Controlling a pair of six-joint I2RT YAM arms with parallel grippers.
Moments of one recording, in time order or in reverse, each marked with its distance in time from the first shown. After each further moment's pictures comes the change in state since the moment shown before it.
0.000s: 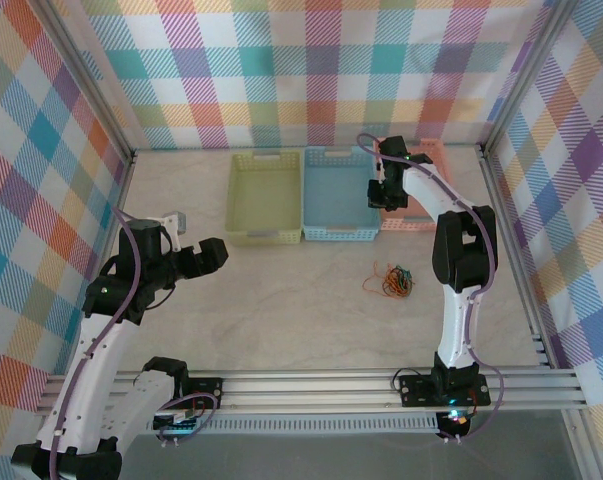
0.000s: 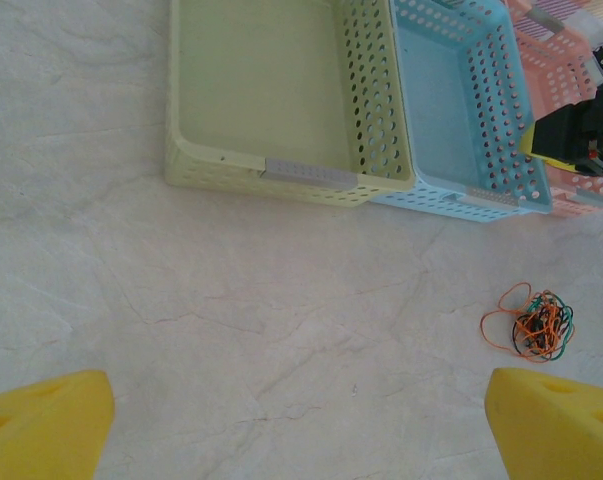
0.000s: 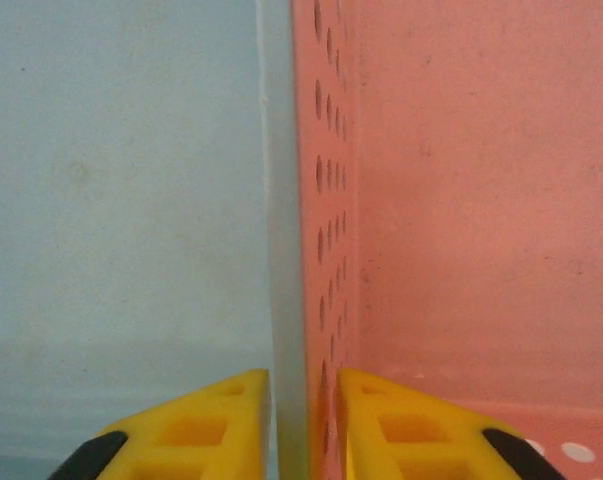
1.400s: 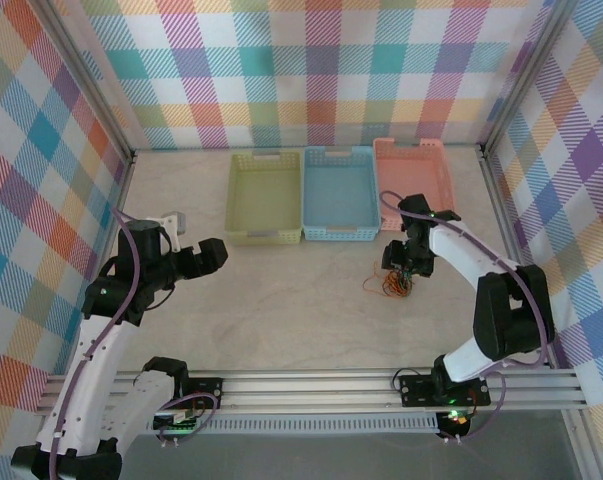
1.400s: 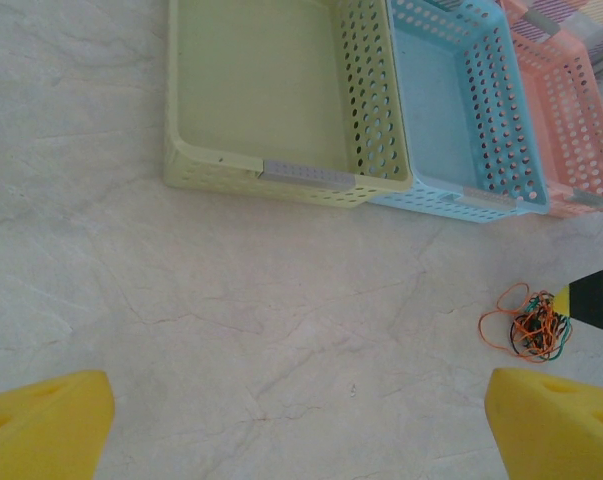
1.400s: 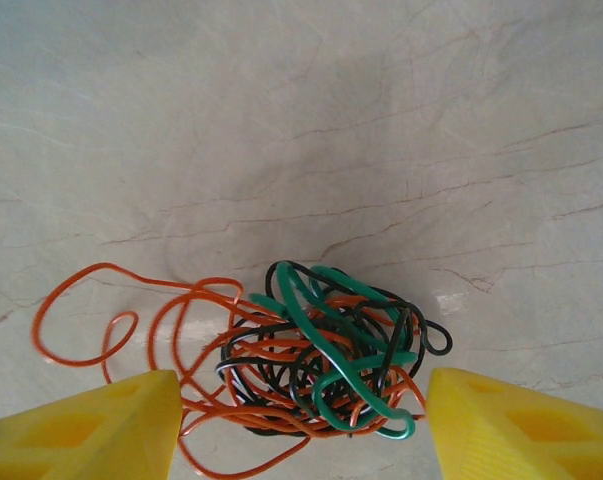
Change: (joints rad) left arm 0.000 -0.007 0.000 -0.002 0.001 0.000; right arm 0.009 -0.546 -0.735 -0.025 0.021 0.124
